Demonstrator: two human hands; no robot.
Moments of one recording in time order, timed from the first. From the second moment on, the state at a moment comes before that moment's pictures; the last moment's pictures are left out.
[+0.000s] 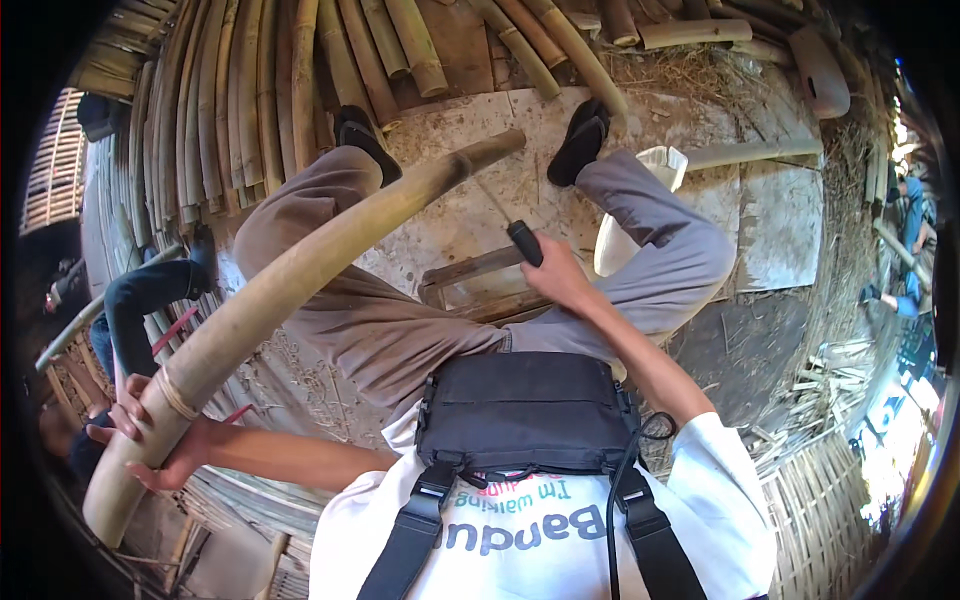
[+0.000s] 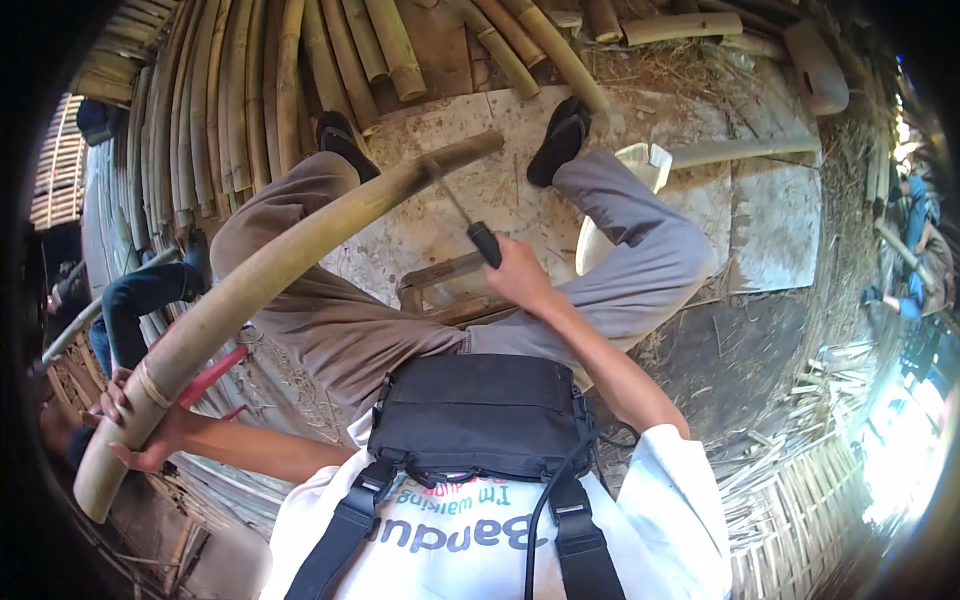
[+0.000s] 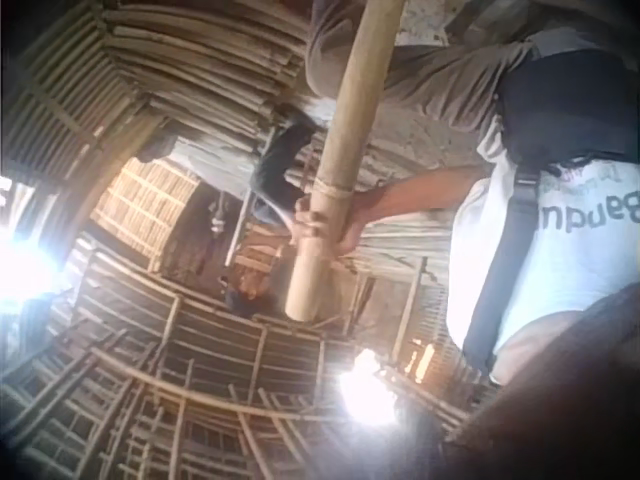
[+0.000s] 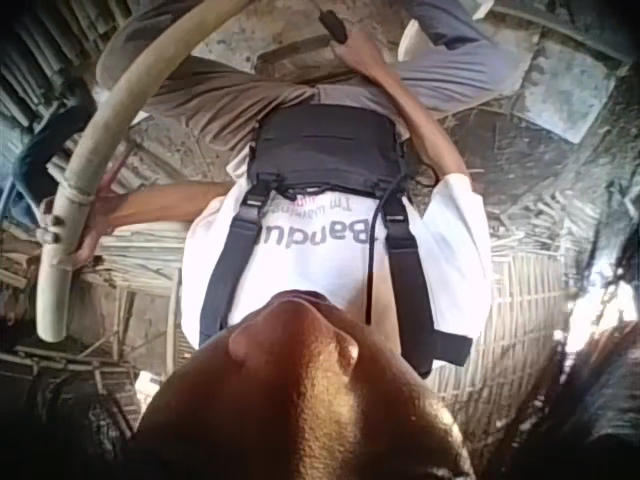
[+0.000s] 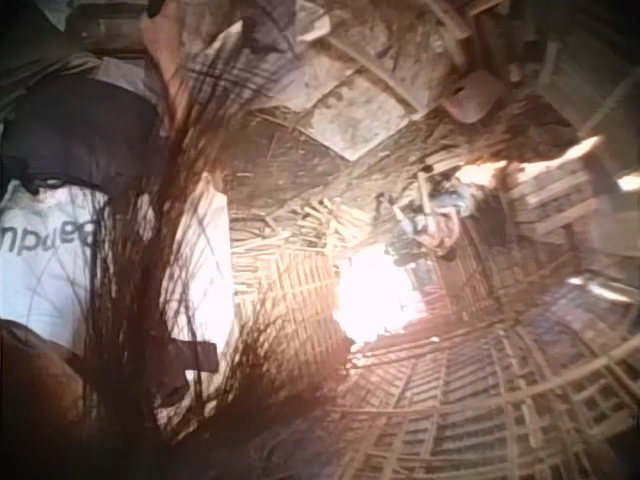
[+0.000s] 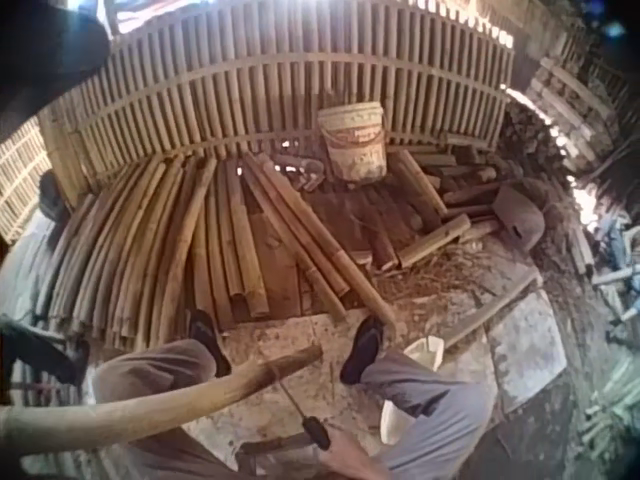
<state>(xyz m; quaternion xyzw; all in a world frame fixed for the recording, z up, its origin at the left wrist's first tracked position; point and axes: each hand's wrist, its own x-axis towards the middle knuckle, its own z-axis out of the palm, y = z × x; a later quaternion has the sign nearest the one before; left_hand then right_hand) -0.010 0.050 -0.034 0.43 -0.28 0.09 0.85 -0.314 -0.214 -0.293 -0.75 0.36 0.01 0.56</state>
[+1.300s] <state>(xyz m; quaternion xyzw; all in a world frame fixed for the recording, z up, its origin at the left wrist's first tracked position) -0.004 0.048 -0.021 0.35 -0.42 0.00 0.84 -0.306 -0.219 -0.264 -0.72 0.36 0.04 0.59</state>
